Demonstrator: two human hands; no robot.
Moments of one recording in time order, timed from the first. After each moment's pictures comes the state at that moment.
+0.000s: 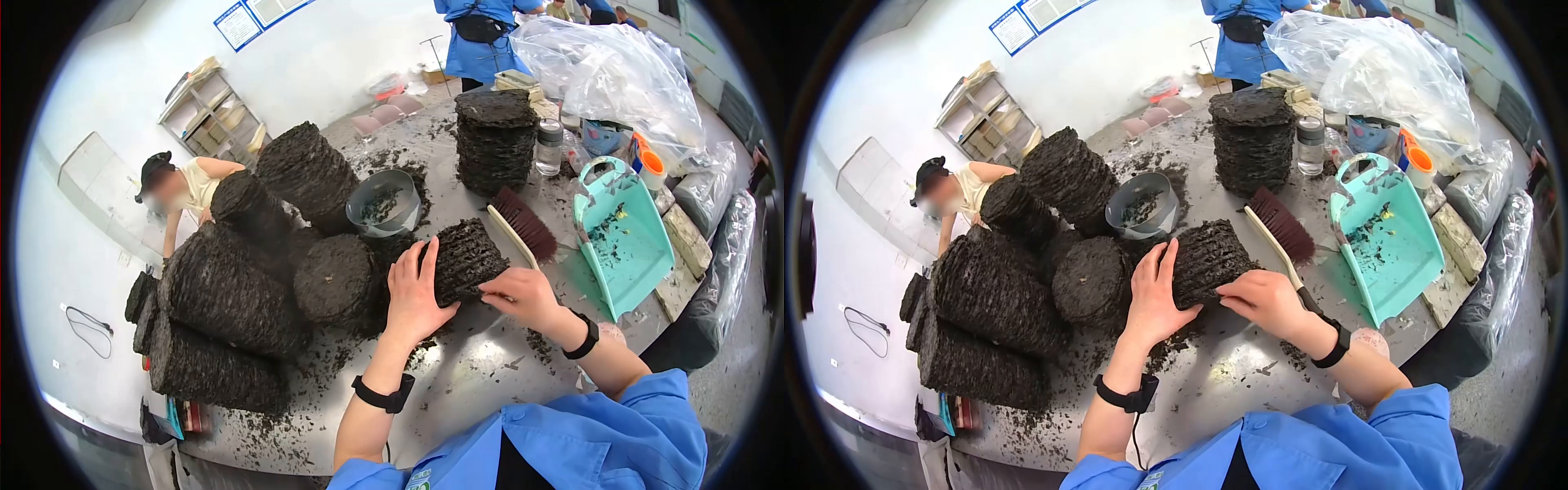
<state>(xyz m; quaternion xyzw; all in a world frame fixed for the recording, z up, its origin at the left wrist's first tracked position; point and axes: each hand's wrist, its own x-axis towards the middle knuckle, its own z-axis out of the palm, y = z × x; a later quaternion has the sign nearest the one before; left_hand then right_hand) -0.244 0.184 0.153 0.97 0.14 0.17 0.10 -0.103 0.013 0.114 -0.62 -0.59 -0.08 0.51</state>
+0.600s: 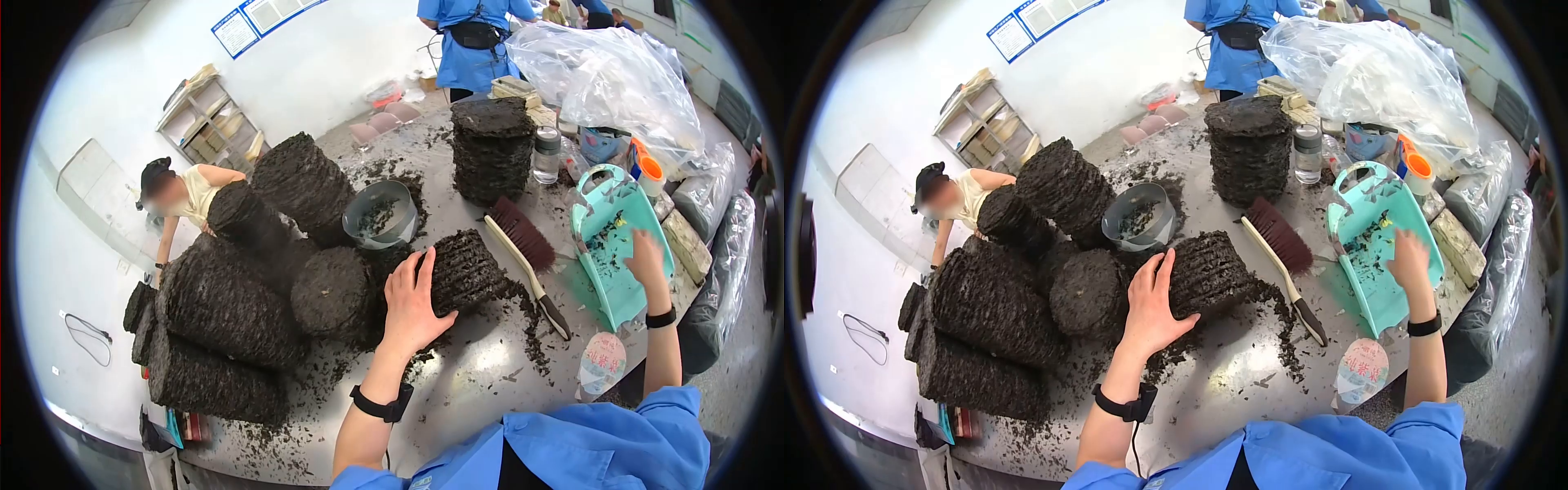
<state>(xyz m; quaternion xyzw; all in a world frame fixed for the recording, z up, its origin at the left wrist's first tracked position) -0.237 0.188 0.154 0.97 0.14 0.16 0.11 0.046 -0.151 0.095 -0.60 -0.25 0.19 0.73</state>
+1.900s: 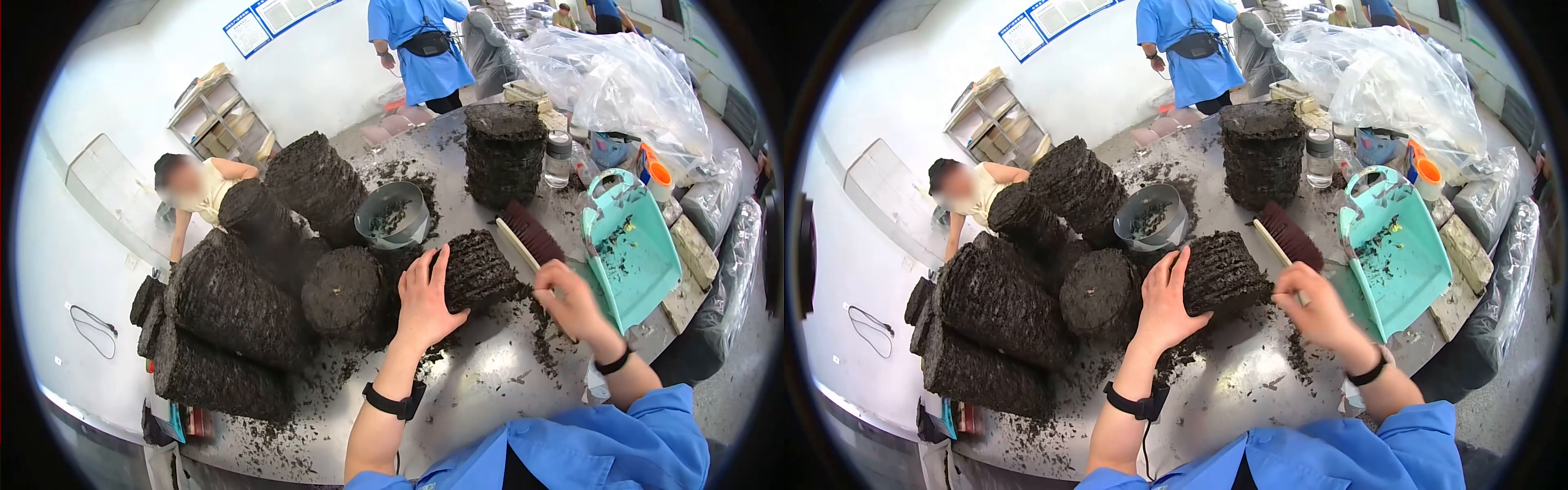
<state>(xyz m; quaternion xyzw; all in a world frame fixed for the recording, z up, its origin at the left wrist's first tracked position) -0.231 0.192 0.151 0.97 0.14 0.17 0.11 -0.079 -0.028 0.125 -0.66 -0.49 0.04 0.57</state>
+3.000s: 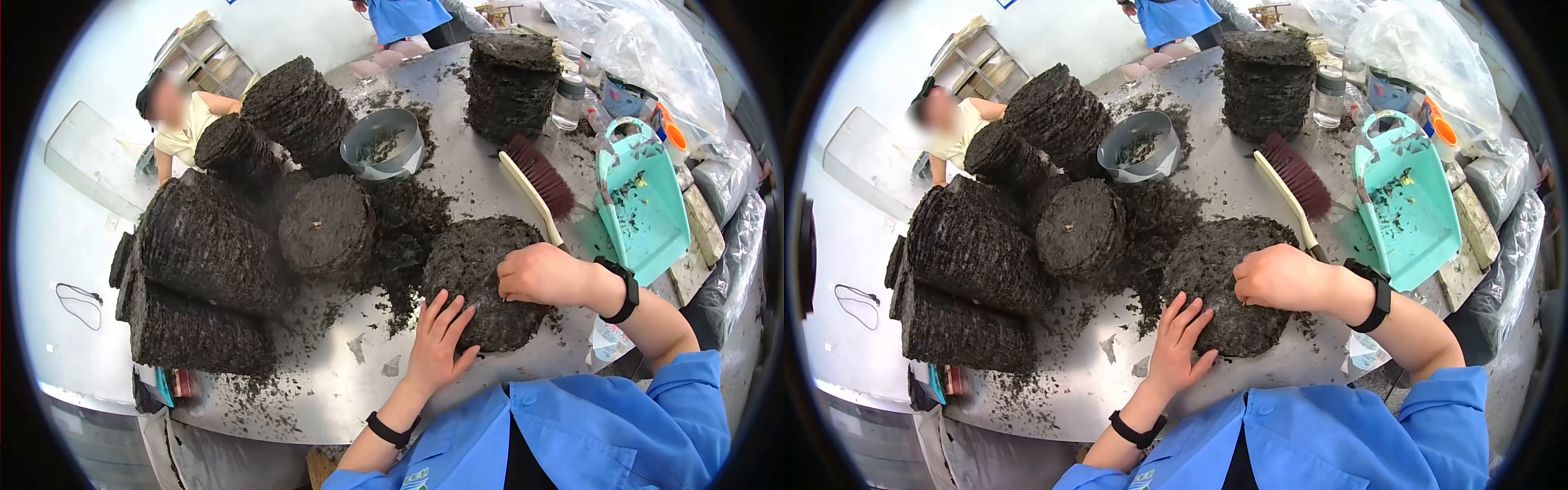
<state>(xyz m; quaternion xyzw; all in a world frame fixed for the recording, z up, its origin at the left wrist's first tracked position) -0.345 0.121 0.049 0.95 0.07 0.22 0.23 -0.097 0.011 0.115 -0.56 -0.80 0.08 0.19</state>
